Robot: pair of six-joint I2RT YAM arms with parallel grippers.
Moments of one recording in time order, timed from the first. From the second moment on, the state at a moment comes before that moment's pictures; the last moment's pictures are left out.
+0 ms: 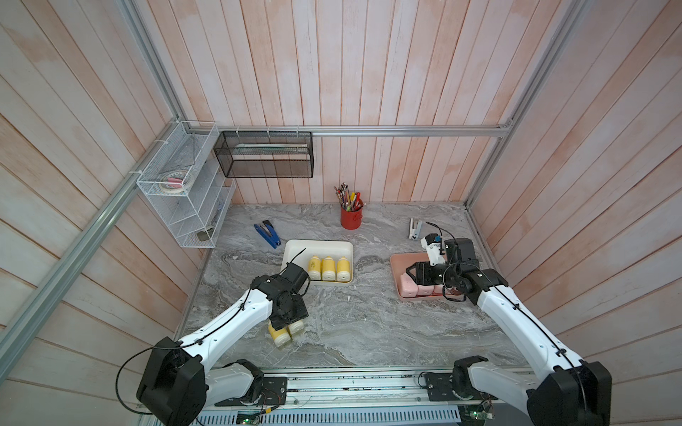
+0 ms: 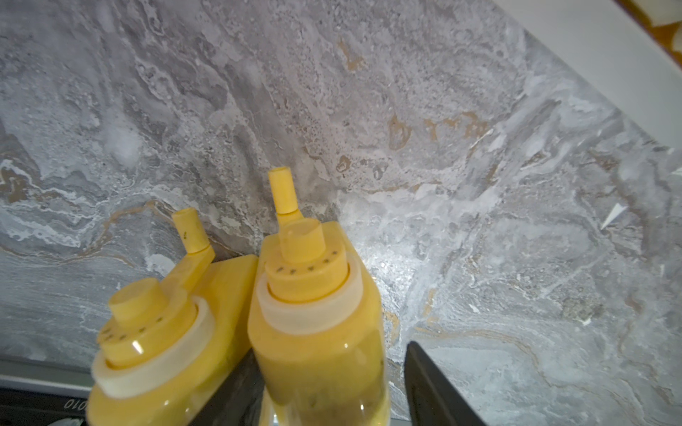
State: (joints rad) left arm -0.54 1.24 0.83 -1.01 0.02 -0.91; right arm 0.24 1.12 0.86 -0.57 -0.30 0.17
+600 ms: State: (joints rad) left arm -0.54 1.23 0.81 -1.02 0.02 -0.91; right arm 0.24 1.12 0.86 -0.57 -0.30 0.17
